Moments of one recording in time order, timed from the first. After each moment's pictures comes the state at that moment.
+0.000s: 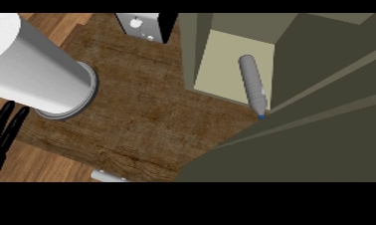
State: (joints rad) left arm 0.32 0.80 -0.12 -1.85 1.02 -0.26 -0.49; right arm 0.06 -0.29 0.55 -2.26 -0.25 0.57 0.29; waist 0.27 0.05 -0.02
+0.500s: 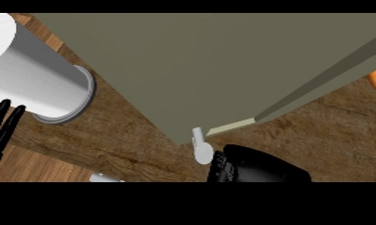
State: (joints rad) left arm 0.31 0.80 -0.10 -1.82 1.03 -0.27 -0.49; right arm -0.24 -0.17 0.51 -2.05 -0.25 0.53 0.47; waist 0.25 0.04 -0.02
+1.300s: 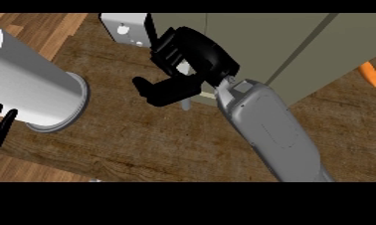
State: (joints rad) left arm 0.34 0.79 -0.07 -1.78 1.04 -0.30 -0.51; right arm -0.84 0.00 0.32 -1.41 -0.17 0.11 0.54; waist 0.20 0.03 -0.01
